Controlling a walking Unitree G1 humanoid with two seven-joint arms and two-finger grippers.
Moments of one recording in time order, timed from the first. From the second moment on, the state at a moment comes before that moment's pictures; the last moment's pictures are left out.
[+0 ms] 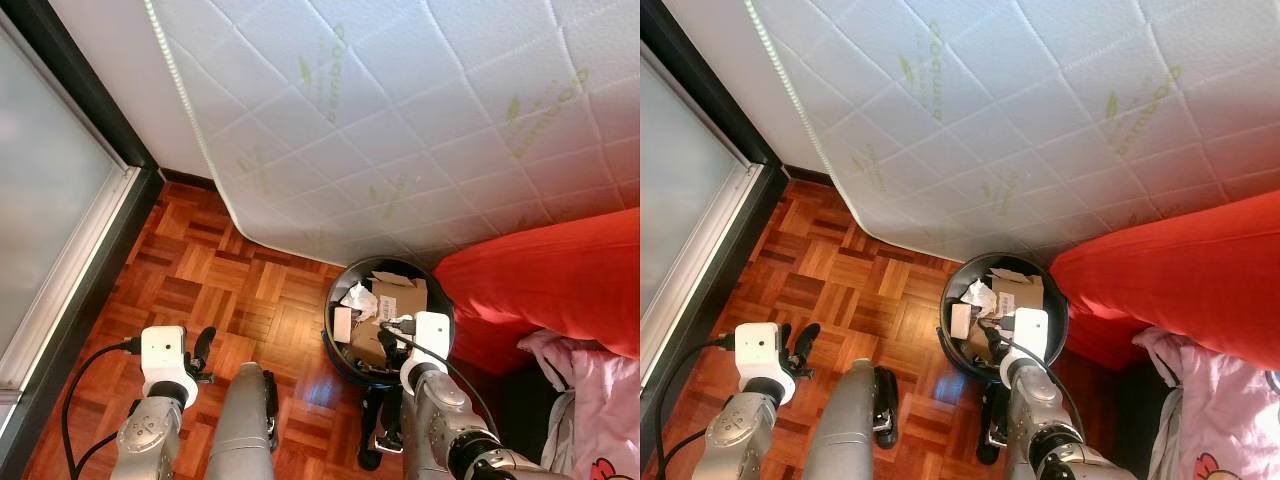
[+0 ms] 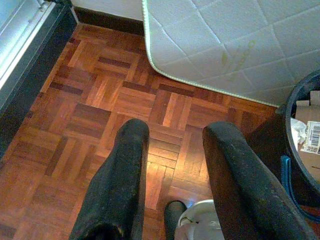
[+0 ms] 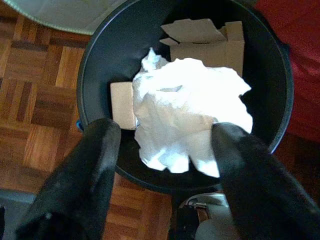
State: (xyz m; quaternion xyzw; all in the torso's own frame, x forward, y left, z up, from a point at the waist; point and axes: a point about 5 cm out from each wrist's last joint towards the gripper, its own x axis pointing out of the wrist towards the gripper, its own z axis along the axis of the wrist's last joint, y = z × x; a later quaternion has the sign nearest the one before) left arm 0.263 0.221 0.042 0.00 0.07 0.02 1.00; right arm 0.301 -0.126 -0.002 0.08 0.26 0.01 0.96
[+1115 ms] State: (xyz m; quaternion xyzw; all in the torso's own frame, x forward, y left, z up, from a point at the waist) left arm 0.265 0.217 0.045 0.00 0.07 0.02 1.00; right arm 0.307 -0.112 0.007 0.10 0.24 0.06 0.96
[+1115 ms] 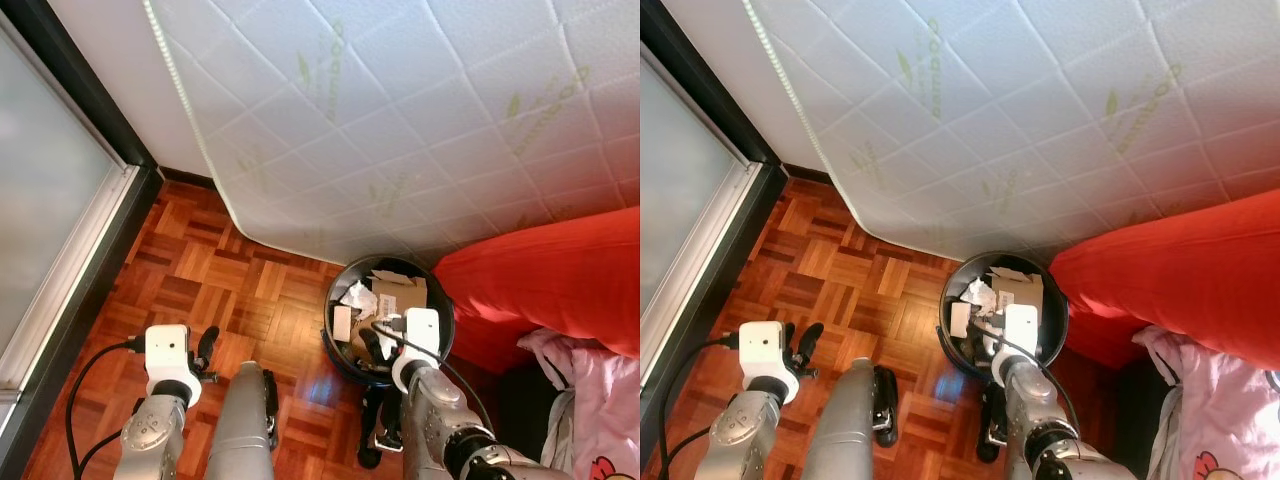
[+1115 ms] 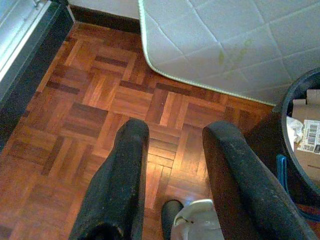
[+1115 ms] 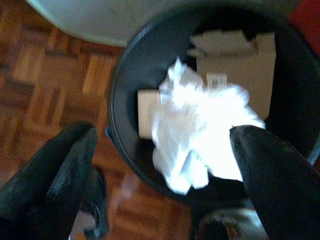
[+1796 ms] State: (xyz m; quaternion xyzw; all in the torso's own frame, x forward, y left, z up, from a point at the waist) left arm 0.268 0.215 0.040 -0.01 0.08 0.02 1.00; right arm 0.305 -0.114 0.002 0.07 0.27 0.06 0.96
